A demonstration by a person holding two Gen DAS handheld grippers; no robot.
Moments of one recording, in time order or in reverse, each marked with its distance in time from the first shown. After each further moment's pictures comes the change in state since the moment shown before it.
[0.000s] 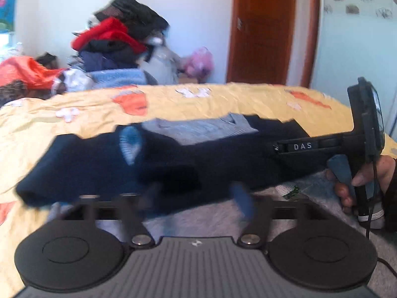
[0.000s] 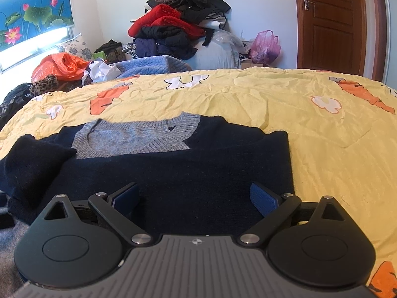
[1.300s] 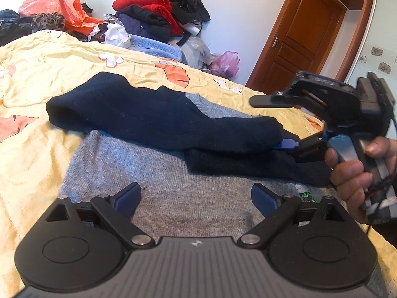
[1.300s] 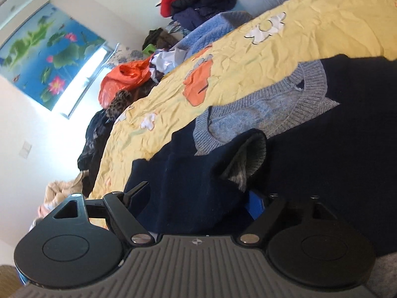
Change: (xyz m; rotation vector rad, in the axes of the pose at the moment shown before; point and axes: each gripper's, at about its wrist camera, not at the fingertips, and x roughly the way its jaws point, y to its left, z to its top) left arm -0.005 0.061 -0.036 -0.320 0.046 -0.049; right arm 0.019 0.050 0.036 0.437 0.249 0.497
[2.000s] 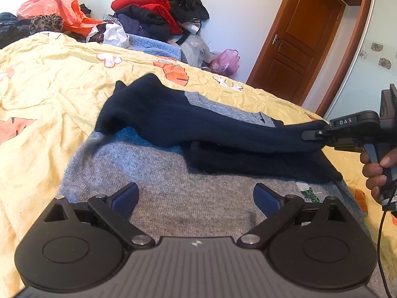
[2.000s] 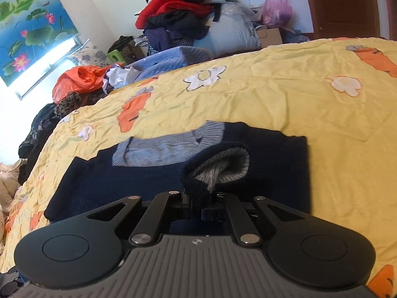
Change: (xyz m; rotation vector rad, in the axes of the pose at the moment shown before) left arm 0.003 -0.003 0.000 0.018 0.007 0.012; right arm -0.073 -0.040 0.030 -0.230 -0.108 -0.309
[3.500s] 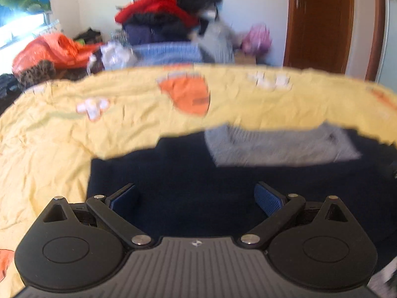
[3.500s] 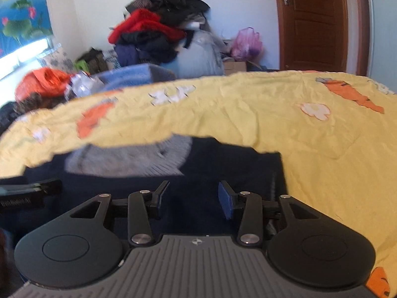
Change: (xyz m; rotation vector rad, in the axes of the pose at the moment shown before) left arm 0.144 -0.027 0.094 0.228 0.095 0.293; right arm 0.034 0.022 -0.029 -0.116 -0.157 -0.284
